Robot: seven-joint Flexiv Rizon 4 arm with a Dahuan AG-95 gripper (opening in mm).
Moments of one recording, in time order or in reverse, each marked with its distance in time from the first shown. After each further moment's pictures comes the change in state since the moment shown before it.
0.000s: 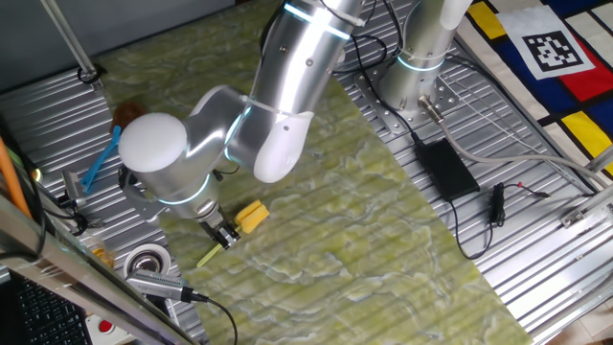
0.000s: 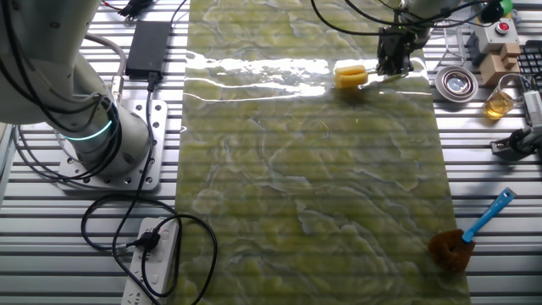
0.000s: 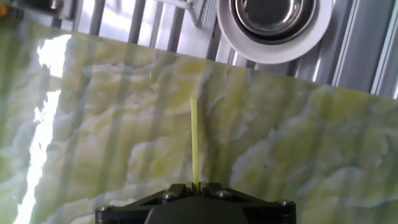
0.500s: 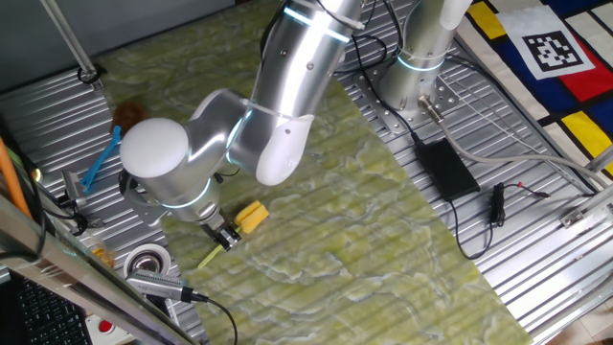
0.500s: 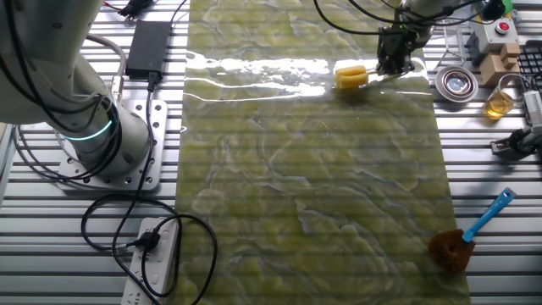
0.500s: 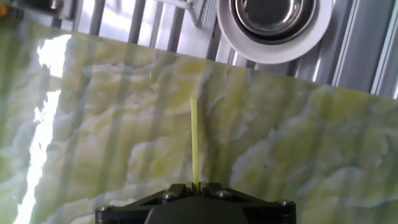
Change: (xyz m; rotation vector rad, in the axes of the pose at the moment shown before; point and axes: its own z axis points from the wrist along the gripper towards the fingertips) arm 0.000 0.001 0.003 0.013 0.004 -0.019
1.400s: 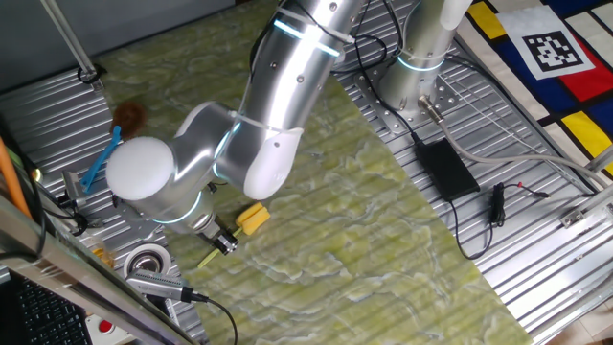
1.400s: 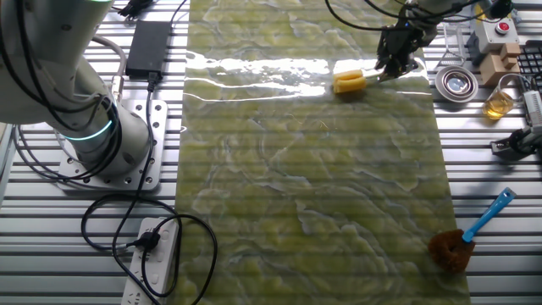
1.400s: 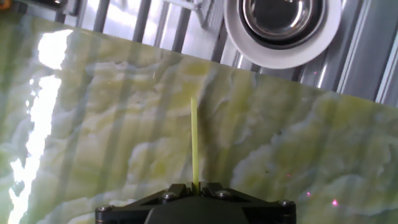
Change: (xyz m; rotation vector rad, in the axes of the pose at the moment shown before) arm -0.003 0.000 0.008 0.015 0.062 -0.013
